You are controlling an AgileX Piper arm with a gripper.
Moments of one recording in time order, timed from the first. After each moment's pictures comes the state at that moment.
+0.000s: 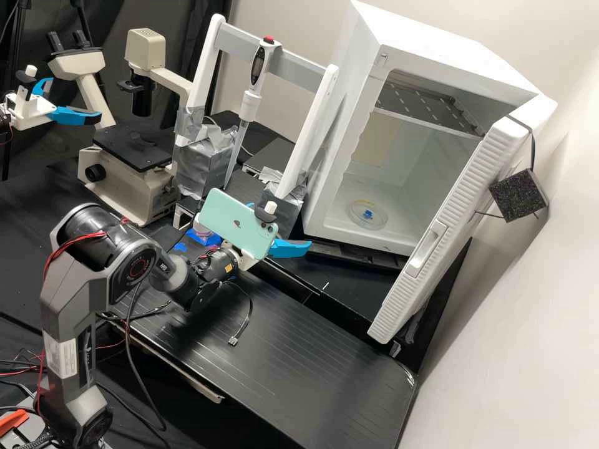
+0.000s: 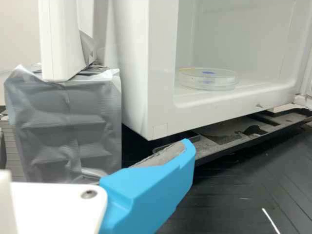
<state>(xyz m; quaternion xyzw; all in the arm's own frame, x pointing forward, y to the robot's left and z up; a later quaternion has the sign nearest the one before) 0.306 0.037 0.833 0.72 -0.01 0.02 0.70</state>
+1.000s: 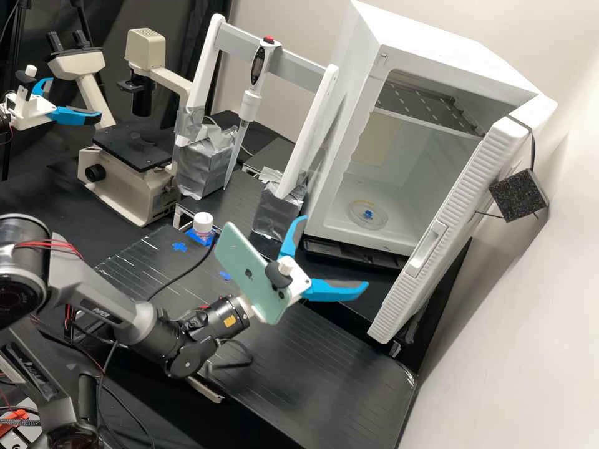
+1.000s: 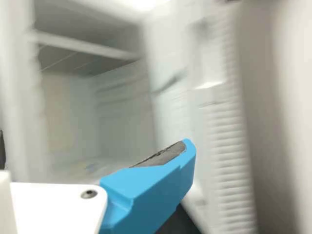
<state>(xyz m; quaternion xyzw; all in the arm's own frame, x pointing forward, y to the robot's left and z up) 0.181 -0.014 0.947 0.72 -0.17 0.20 0.64</state>
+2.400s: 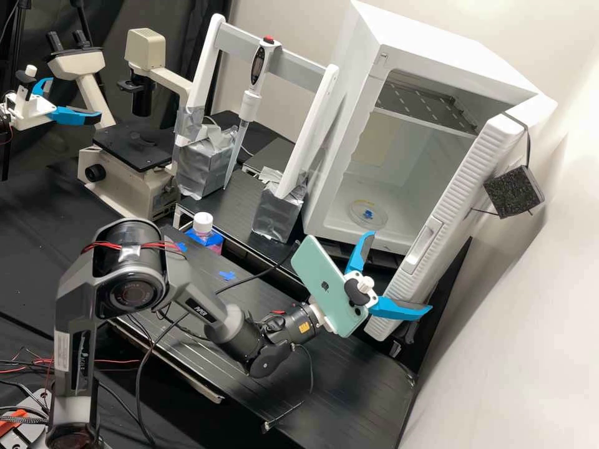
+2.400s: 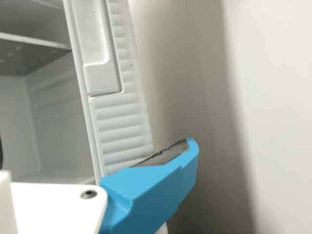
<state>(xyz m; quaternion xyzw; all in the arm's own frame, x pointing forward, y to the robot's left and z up) 0.264 -0.069 0.990 0.74 -0.17 0.17 0.62</state>
